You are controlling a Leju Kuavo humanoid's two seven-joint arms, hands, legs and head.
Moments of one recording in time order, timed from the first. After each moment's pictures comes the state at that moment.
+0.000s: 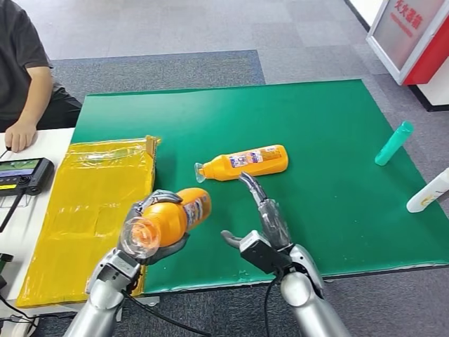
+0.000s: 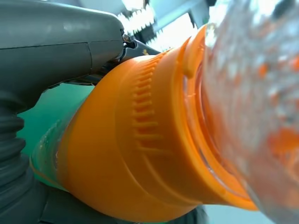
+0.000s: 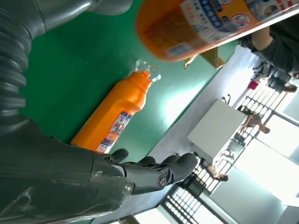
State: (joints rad) left arm -0.06 -0.10 -0.30 -1.47 -0.43 0.01 -0.62; right arm -0.12 0.12 0.43 -1.37 0.55 -0.20 -0.37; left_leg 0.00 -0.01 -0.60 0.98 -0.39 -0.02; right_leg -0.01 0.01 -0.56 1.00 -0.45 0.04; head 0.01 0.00
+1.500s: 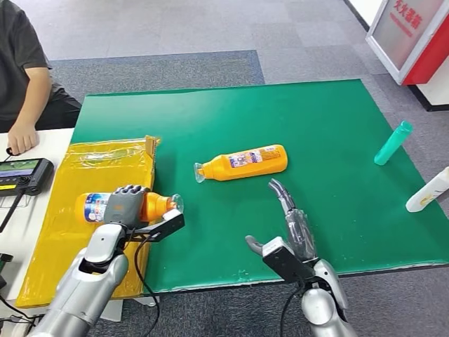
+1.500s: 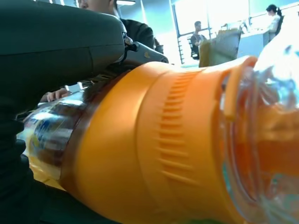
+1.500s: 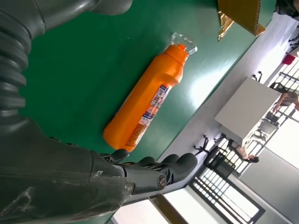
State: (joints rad) left arm -0.31 0.01 -0.31 -1.10 -1.40 0.08 0.24; right arm 0.02 0.12 0.29 -1.54 0.62 -0.15 -0.30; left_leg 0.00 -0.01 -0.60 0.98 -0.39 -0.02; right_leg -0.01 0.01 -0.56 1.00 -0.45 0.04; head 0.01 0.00
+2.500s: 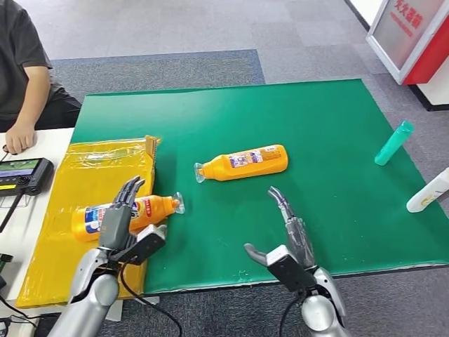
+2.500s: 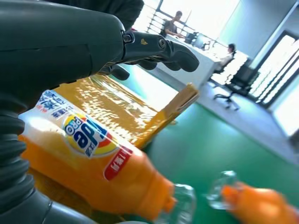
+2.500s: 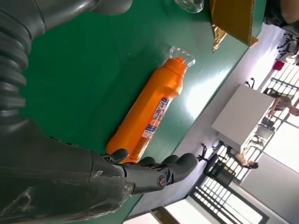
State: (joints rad) left arm -0.10 -0.03 -0.19 -1.27 -0.85 0.30 -0.28; right arm 0.05 0.12 0.29 -1.52 0.55 -0.15 -0.36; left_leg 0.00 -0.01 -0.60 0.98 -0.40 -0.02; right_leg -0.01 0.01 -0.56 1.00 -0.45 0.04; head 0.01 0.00
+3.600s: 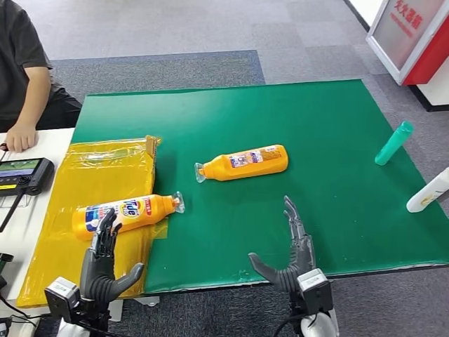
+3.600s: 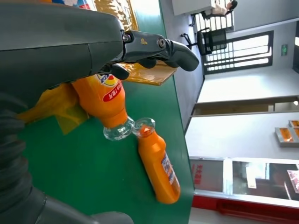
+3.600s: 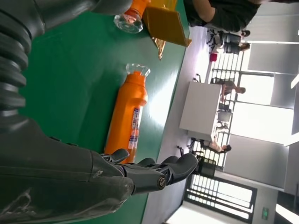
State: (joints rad) left arm 0.18 -0.13 -0.01 -1.46 -0.15 -0.23 -0.68; right arm 0.13 0.14 0.33 -1.50 0.20 -0.19 -0.58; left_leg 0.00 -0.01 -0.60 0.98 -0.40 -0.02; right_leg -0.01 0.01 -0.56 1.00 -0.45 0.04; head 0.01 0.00
